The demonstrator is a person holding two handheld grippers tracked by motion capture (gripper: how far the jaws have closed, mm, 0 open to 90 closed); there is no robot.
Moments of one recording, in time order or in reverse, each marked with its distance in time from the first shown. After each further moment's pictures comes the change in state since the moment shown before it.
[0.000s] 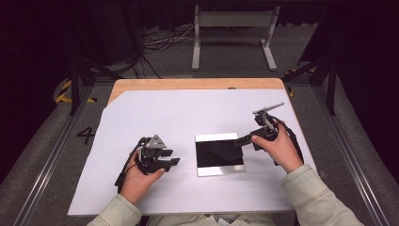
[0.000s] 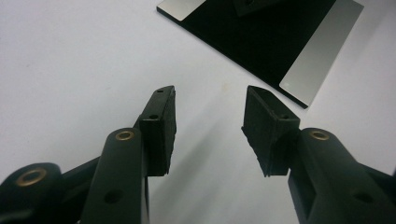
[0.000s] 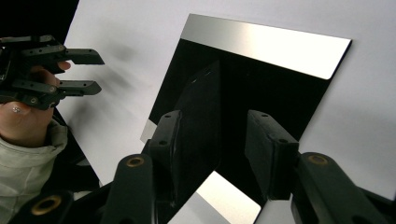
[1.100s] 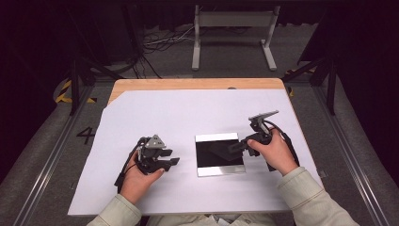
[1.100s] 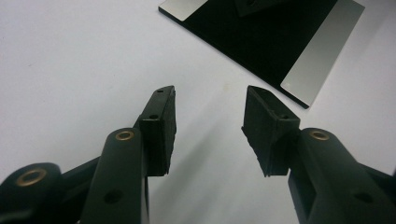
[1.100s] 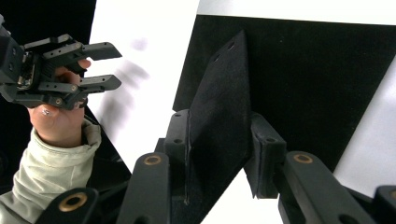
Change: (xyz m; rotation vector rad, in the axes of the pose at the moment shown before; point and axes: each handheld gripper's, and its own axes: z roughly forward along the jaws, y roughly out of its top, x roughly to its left) left arm 0.001 -0.001 -0.001 -0.002 0.001 -0.006; right arm -0.003 -0.010 0.021 0.048 0.113 0.135
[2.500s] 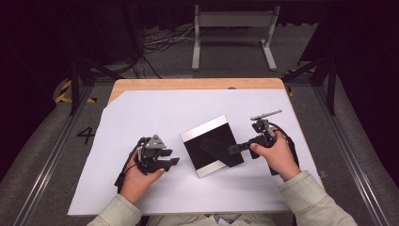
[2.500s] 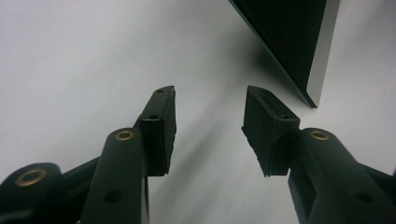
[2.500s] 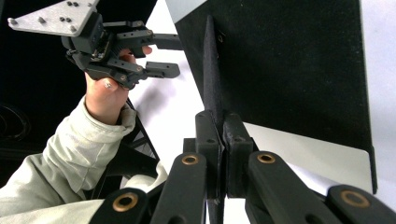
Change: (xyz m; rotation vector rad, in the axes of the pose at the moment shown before) left arm 0.000 0.000 0.001 0.004 0.006 0.005; right arm 0.030 -0.015 -0.013 -0.064 0.128 -0.202
